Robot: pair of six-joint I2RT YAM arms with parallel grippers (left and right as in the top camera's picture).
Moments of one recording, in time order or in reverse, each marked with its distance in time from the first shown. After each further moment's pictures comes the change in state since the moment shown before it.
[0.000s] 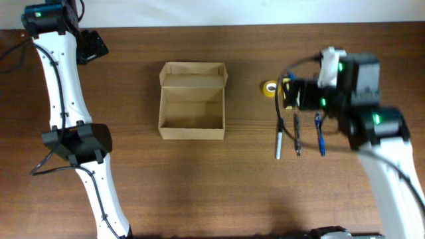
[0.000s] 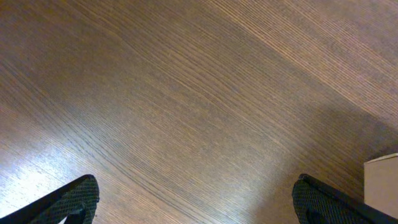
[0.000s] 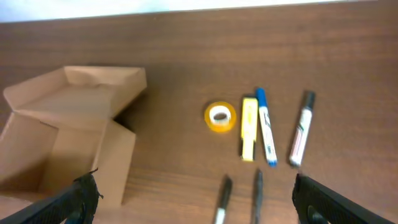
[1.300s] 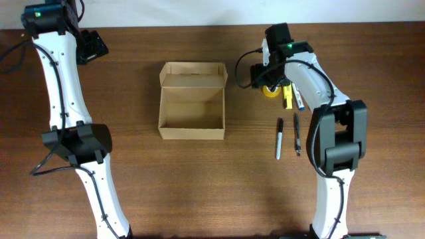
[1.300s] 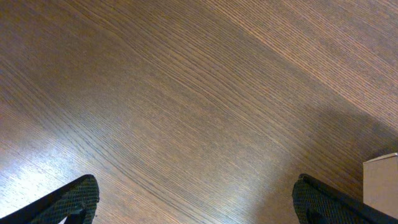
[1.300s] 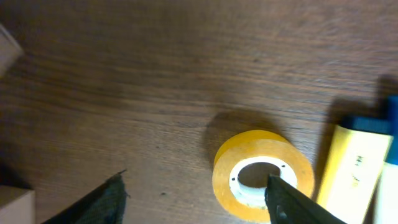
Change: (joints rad) left arm 0.000 0.000 0.000 0.000 0.000 0.000; right arm 0.090 0.940 0.525 -0.097 0.050 -0.005
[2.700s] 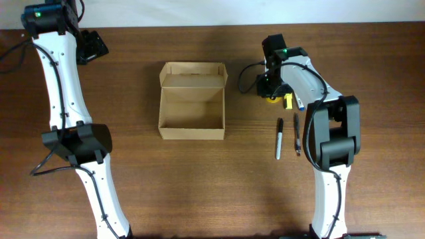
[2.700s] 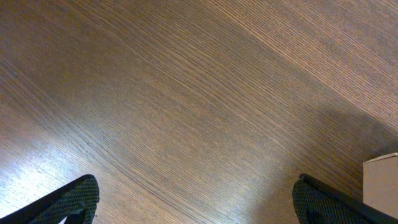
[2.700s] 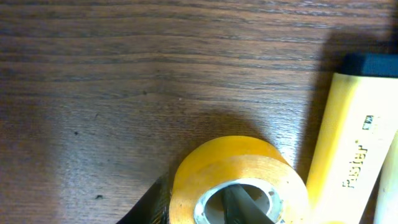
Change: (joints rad) left arm 0.000 0.000 0.000 0.000 0.000 0.000; right arm 0.000 0.052 -0.021 -0.066 0.116 0.048
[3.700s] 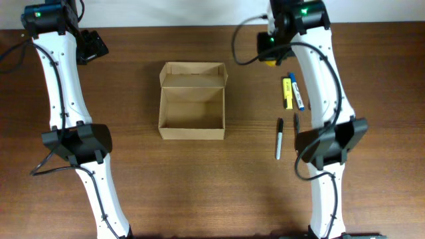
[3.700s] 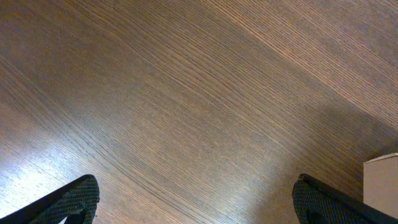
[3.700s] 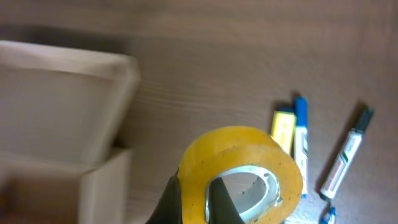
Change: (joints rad) left arm 0.000 0.000 0.000 0.000 0.000 0.000; right arm 0.058 0.035 0.818 -0.559 -0.055 -0.010
